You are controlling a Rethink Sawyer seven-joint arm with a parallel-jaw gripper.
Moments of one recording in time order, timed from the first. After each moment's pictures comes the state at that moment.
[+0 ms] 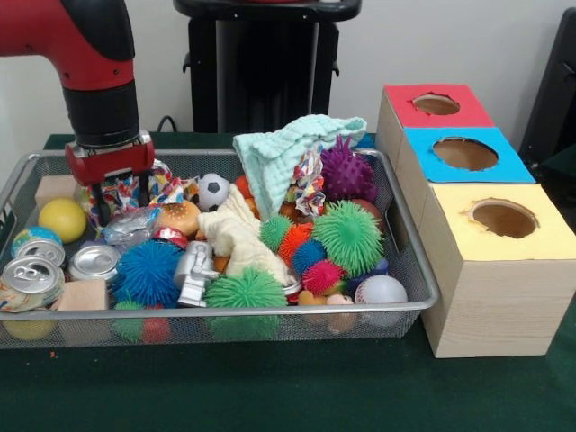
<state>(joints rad) -1.09 -0.47 0.63 1.75 -0.94 0.51 1.28</state>
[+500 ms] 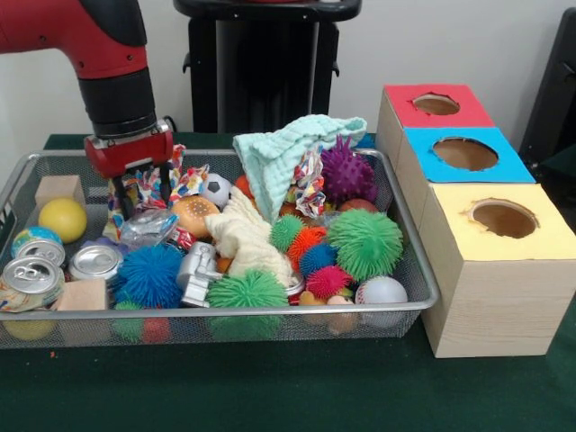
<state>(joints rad) -1.14 -0.47 0.71 1.81 -0.94 0.48 1.28</state>
